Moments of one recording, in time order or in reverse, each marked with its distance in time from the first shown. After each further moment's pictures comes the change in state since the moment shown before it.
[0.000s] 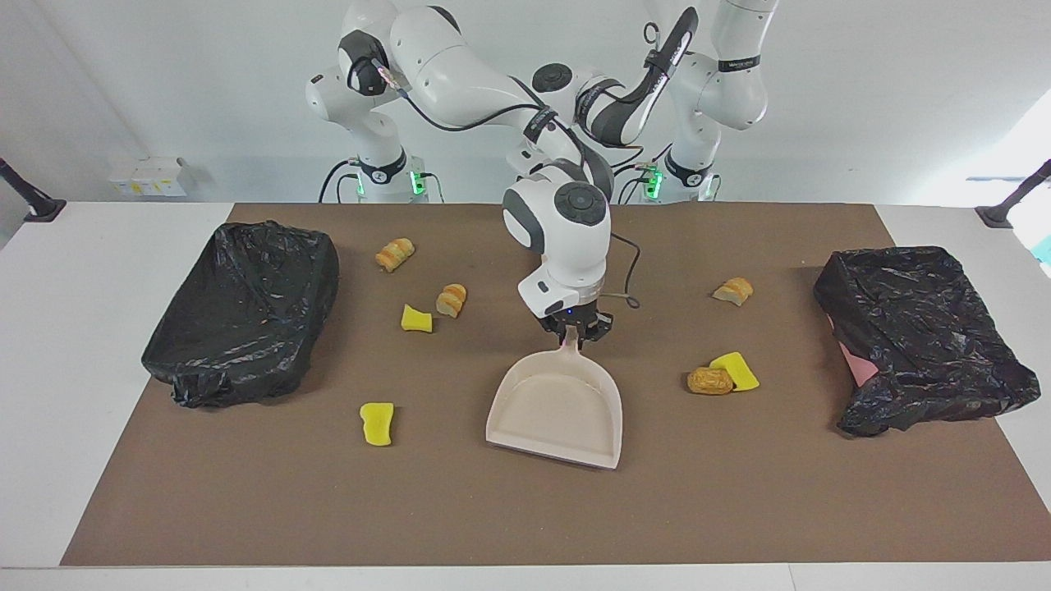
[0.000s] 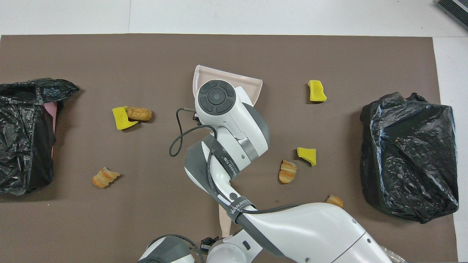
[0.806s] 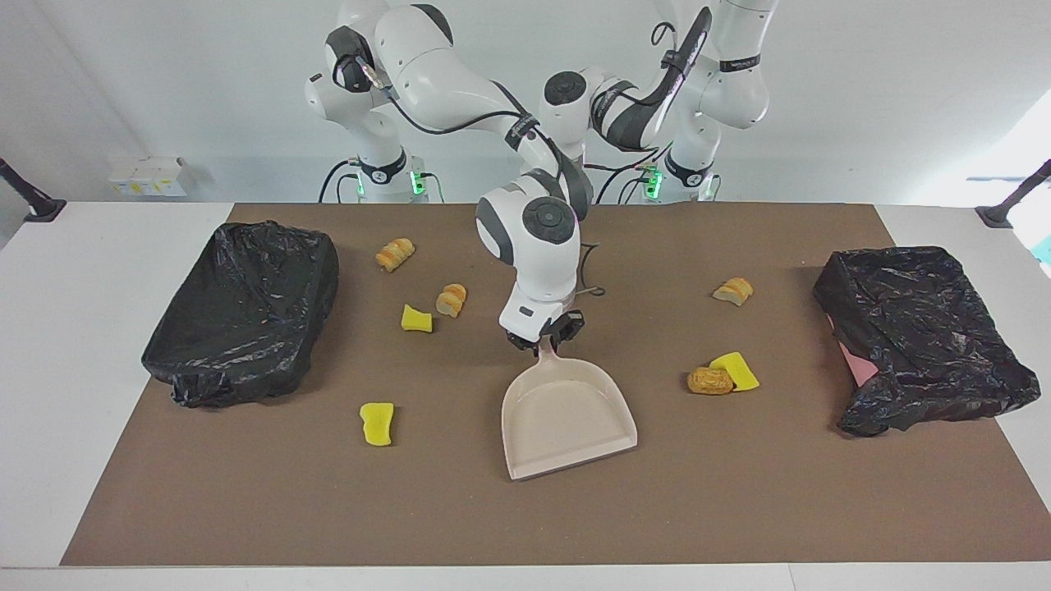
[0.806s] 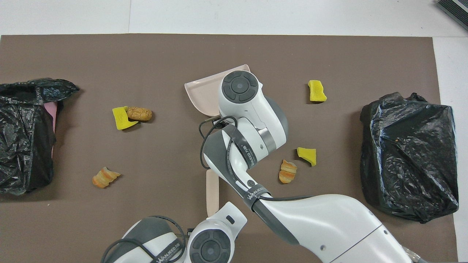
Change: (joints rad) left arm 0.136 -0.011 0.027 0.078 -0.028 -0.174 0.017; right arm -0.074 -0.024 0.000 -0.074 0.000 -0.016 -0.669
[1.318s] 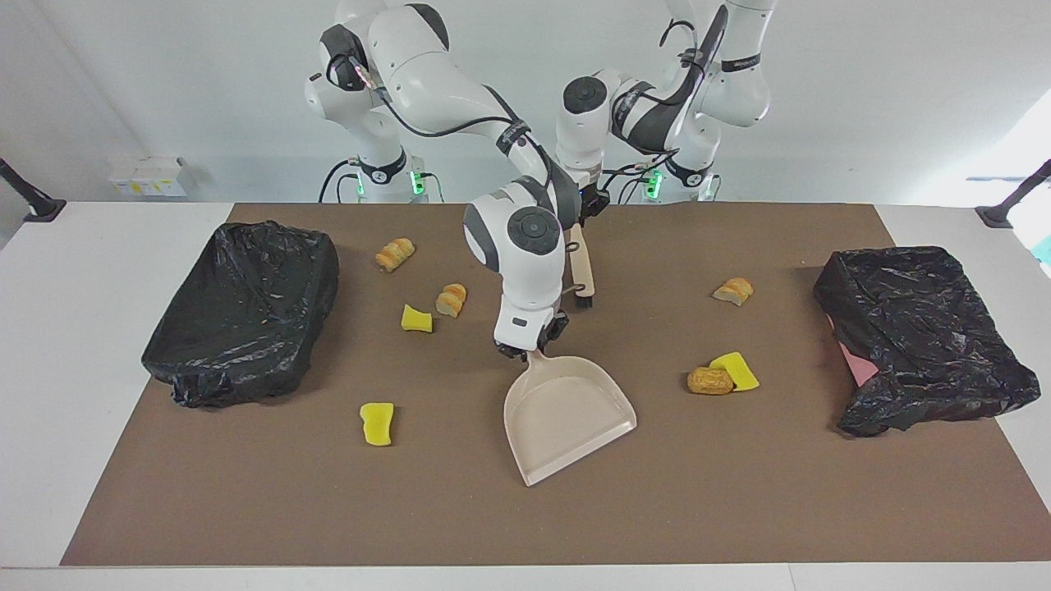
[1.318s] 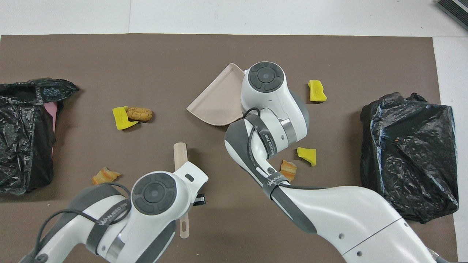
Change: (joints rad) left arm 0.280 -0.011 0.008 0.093 0.014 -0.126 0.175; right arm -0.084 -0.024 0.000 -0.051 0.000 0.000 -0.597
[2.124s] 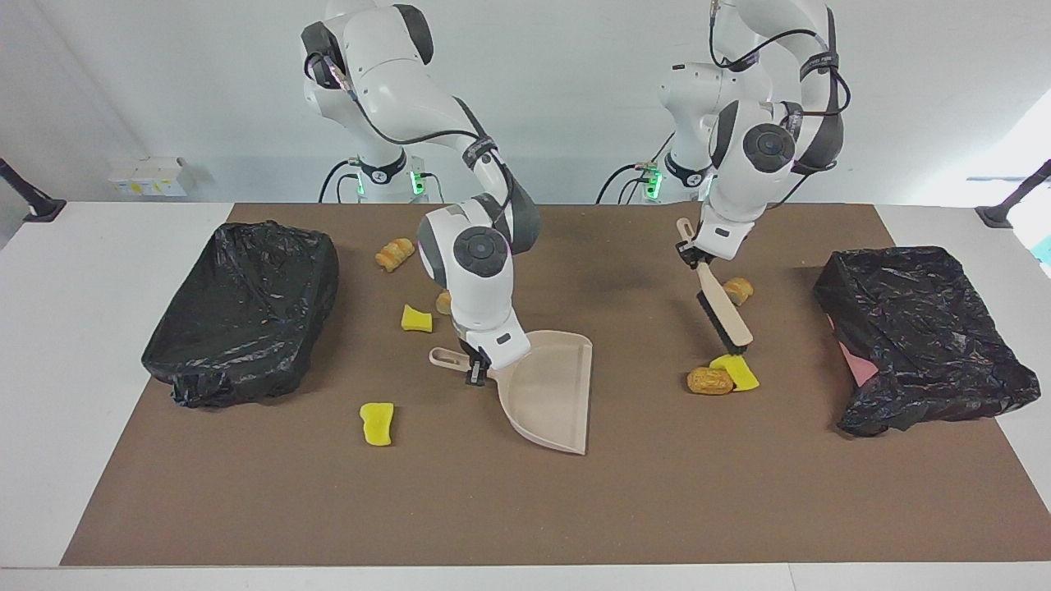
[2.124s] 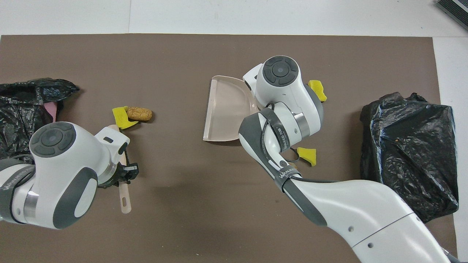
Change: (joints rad) left arm 0.348 0.011 0.002 0.013 0.077 -0.137 0.100; right arm -0.035 -0.001 0.001 -0.007 -0.098 0.005 -0.550
